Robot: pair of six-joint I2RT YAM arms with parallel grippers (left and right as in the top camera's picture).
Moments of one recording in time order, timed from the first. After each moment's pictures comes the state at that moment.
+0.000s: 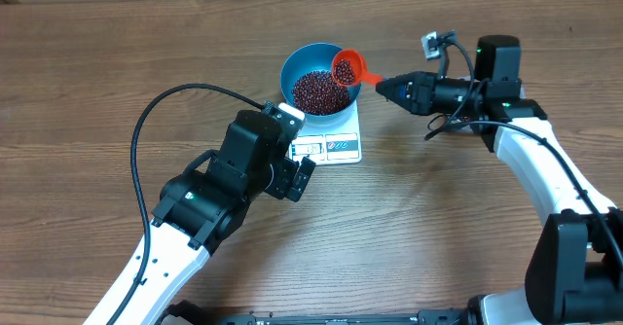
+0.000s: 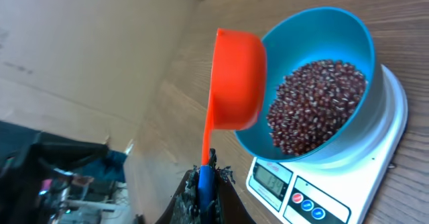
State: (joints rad) left arm -0.55 1.17 1.07 -0.74 -0.09 -0.02; right arm 0.05 1.66 1.12 -0.16 -1.05 0.31
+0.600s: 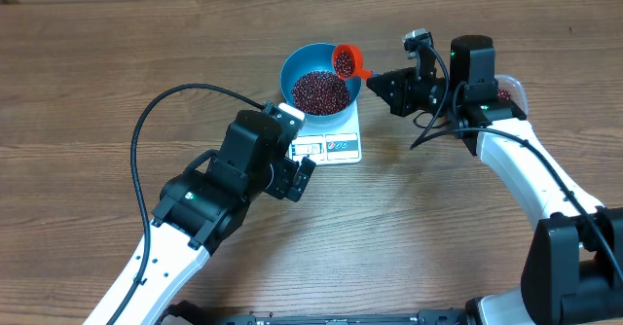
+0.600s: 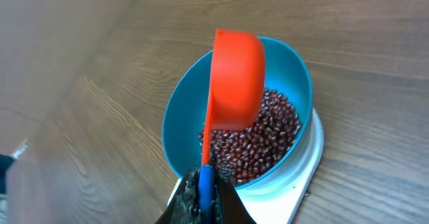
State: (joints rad) left arm -0.55 1.17 1.07 -0.74 -0.09 -0.02; right arm 0.14 1.66 1.12 -0.12 -0.74 0.11
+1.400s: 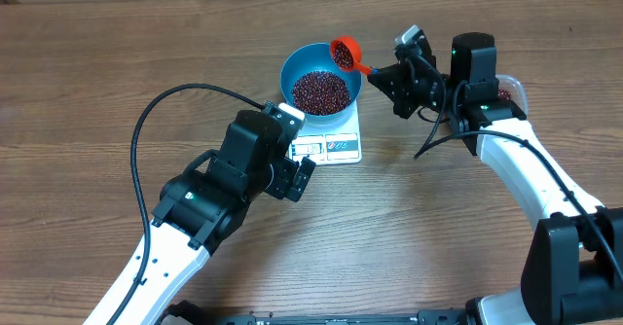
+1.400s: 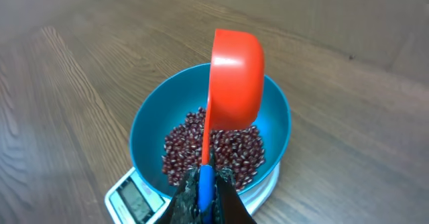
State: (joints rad) left arm -0.55 1.17 1.07 -0.74 -0.09 -0.02; right arm 0.14 1.66 1.12 -0.07 -0.72 -0.28
